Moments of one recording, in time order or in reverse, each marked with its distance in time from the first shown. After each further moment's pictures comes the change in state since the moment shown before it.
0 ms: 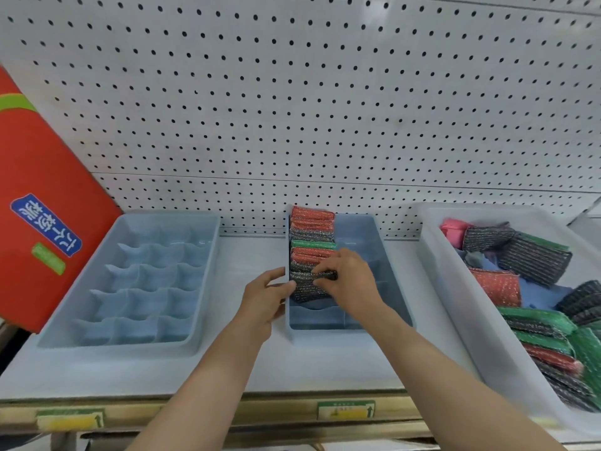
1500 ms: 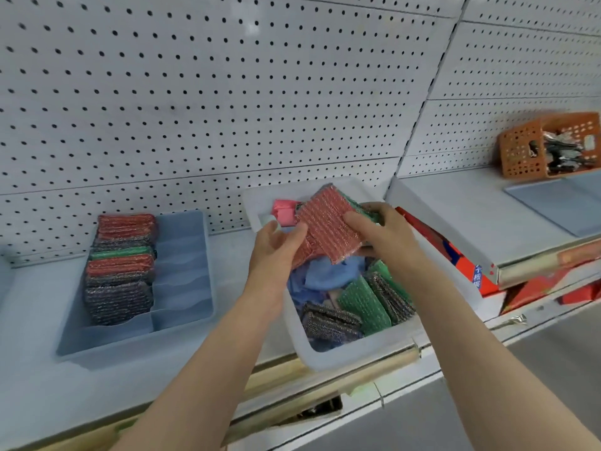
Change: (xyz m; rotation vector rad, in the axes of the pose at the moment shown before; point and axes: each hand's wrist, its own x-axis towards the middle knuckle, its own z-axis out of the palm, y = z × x) left_hand -0.091 -0.038 0.319 -0.079 -0.346 0.267; right_hand -0.123 0.225 -0.257 0.758 0.335 0.431
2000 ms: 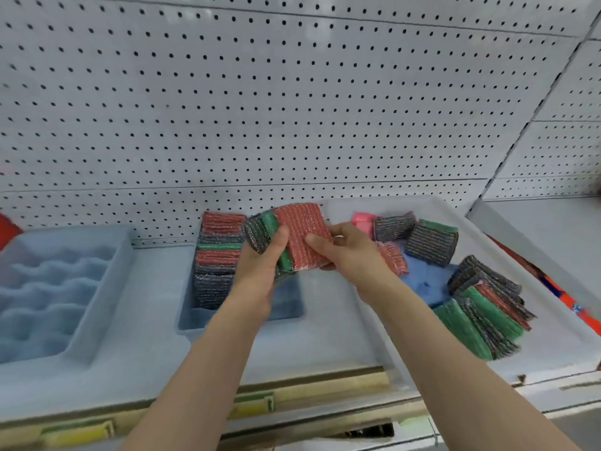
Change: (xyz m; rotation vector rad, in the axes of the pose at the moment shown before) left_hand -0.013 0.060 -0.138 0.005 0.208 0.043; right_hand -0.029 -0.038 0.181 0.073 -0.296 0.028
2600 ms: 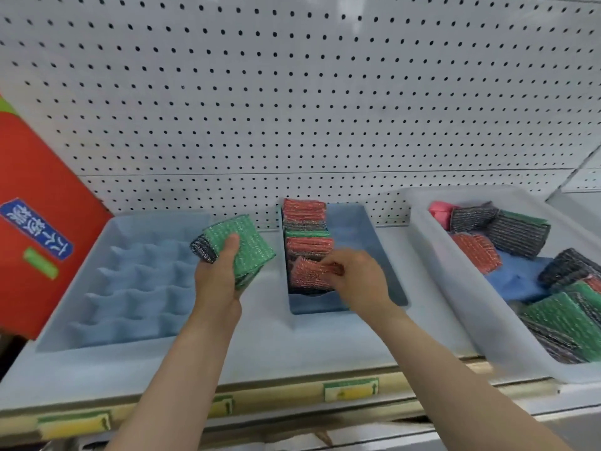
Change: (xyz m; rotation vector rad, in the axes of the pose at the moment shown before) left_hand 0.025 0.035 -0.217 -0.227 0.341 0.022; right_hand 0.011 0.063 0.165 -0.819 0.074 -0.273
